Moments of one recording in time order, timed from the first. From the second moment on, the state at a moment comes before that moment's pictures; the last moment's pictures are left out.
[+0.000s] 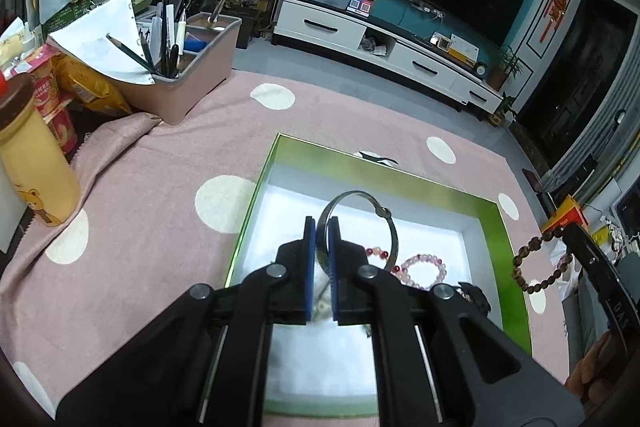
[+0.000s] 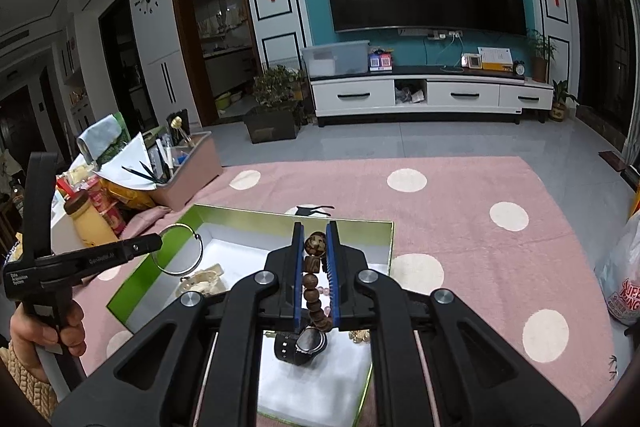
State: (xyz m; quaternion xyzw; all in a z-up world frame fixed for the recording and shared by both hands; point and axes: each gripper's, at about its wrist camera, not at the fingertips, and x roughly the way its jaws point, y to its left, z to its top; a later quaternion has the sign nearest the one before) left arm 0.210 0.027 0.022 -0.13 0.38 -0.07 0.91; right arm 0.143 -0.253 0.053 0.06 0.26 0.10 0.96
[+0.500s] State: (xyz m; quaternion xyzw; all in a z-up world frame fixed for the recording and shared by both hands) left arm 0.233 0.027 0.003 -0.13 0.39 -0.06 0.91; right arm 0.173 -0.251 0.029 0.06 0.29 0.09 0.95
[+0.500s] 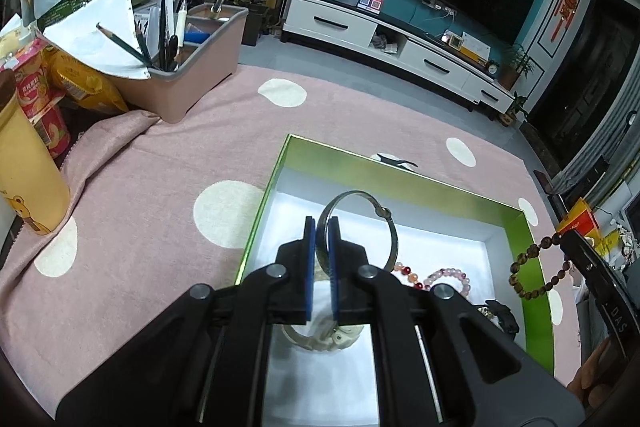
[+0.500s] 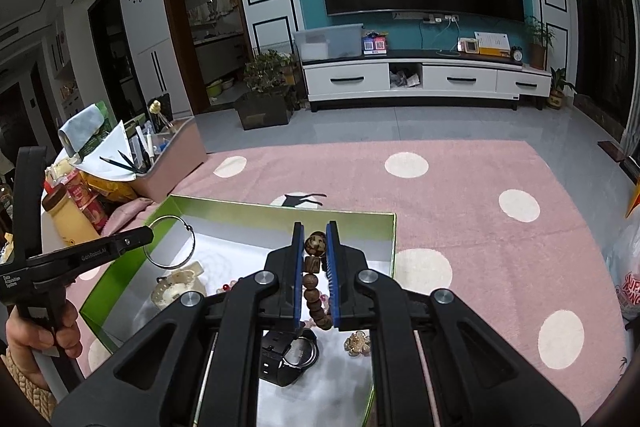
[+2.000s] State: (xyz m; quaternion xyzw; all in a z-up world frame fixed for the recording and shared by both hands) left arm 0.243 0.016 -0.013 -0.11 0.41 -0.06 0.90; right arm 0.184 -0.246 0.005 0.03 0.33 0.07 0.94
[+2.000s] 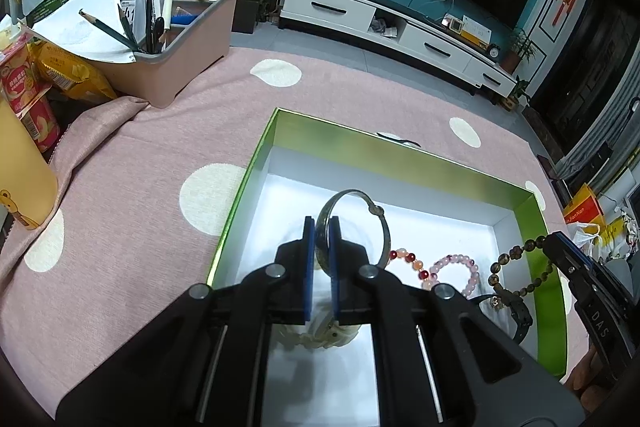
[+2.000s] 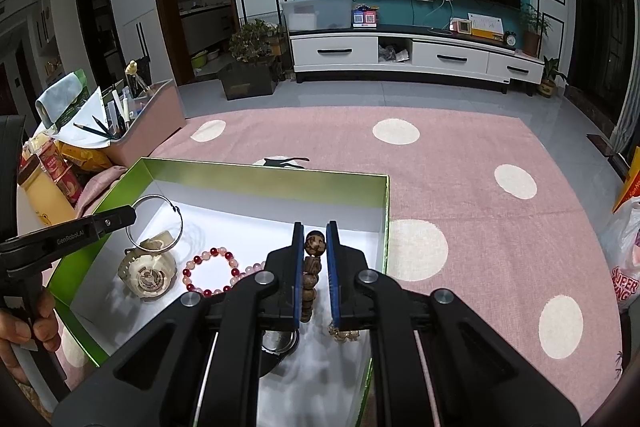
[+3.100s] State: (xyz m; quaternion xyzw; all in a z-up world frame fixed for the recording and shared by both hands) left arm 0.241 0.013 -0.009 -0.10 0.40 -0.06 0.91; right arm 0.184 -0.247 0.005 0.05 0.34 0.06 0.94
